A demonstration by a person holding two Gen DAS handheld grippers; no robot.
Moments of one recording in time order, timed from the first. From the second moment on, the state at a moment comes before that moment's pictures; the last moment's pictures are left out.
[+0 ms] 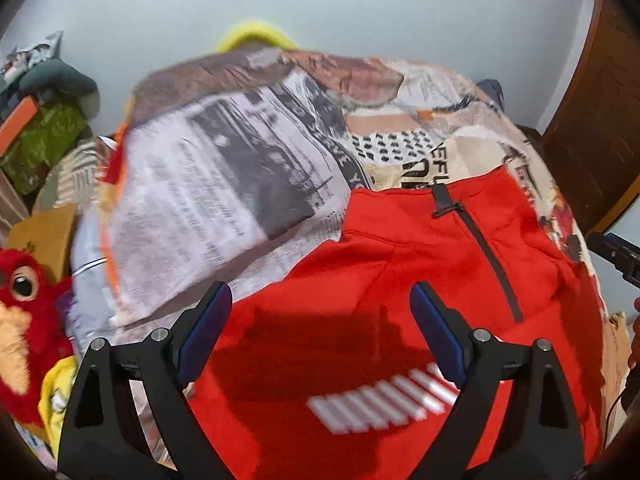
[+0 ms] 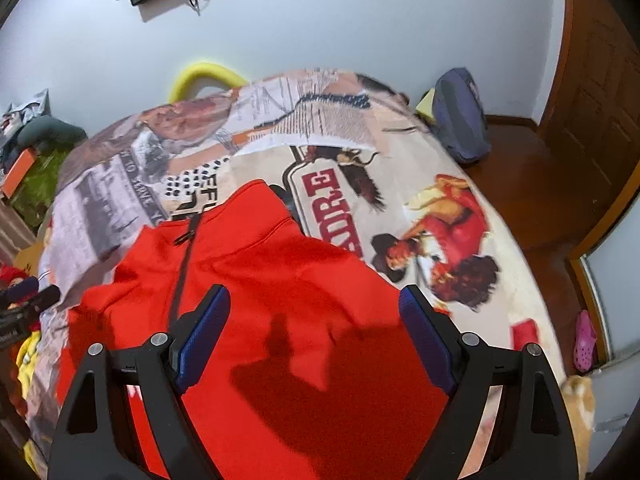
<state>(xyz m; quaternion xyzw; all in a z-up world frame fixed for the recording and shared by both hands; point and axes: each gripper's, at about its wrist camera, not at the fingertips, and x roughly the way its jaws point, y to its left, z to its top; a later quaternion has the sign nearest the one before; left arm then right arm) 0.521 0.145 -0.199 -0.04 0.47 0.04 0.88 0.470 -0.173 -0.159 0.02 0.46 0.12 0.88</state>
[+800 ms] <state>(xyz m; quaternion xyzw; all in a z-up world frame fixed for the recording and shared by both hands) 0.597 0.142 -0.261 -0.15 0.48 -0.04 0.87 0.524 -0.130 -0.194 0.01 0.45 0.23 0.86</state>
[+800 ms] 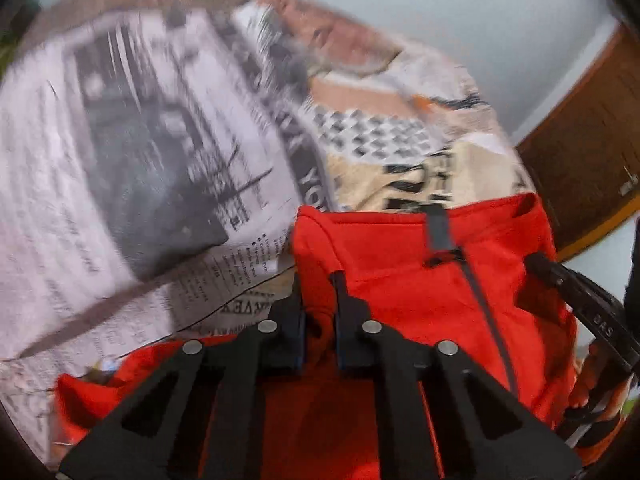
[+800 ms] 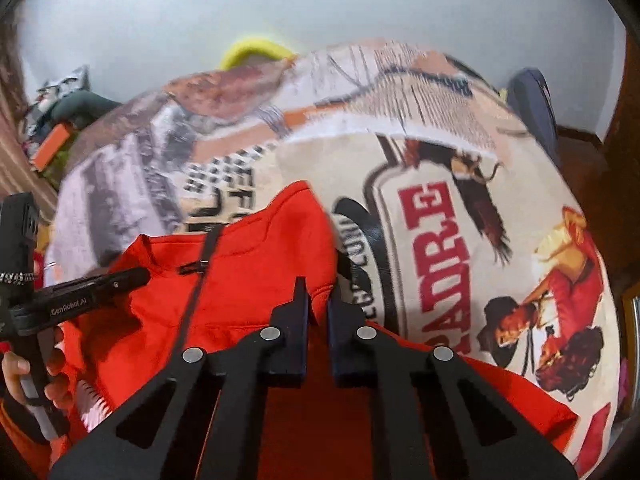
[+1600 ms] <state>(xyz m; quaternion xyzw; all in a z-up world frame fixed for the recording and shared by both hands) 0.348 0.063 -0.176 0.03 0.43 -0.12 0.89 0.305 -0.179 -0.120 -0.03 0.44 0.30 0.85</state>
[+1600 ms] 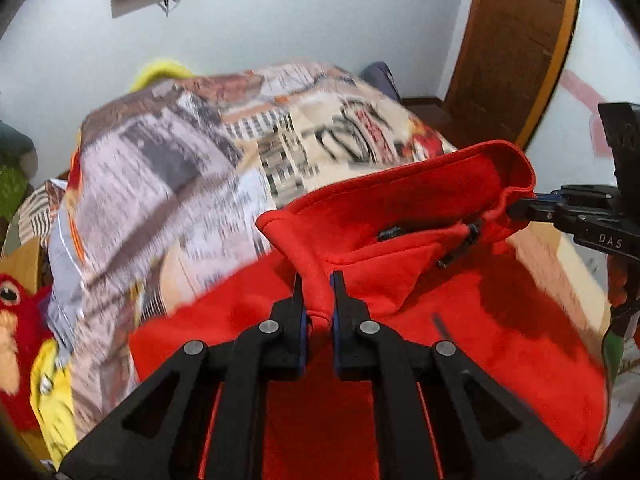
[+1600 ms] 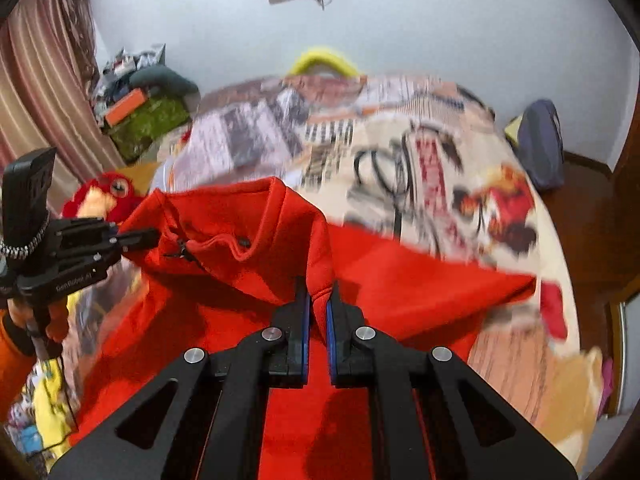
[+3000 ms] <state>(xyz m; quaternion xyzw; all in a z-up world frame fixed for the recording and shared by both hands) 0.364 0.046 -0.226 0.00 0.50 -0.11 0.86 0.294 -0.151 -0.183 -0.03 0.52 0.26 0.81</state>
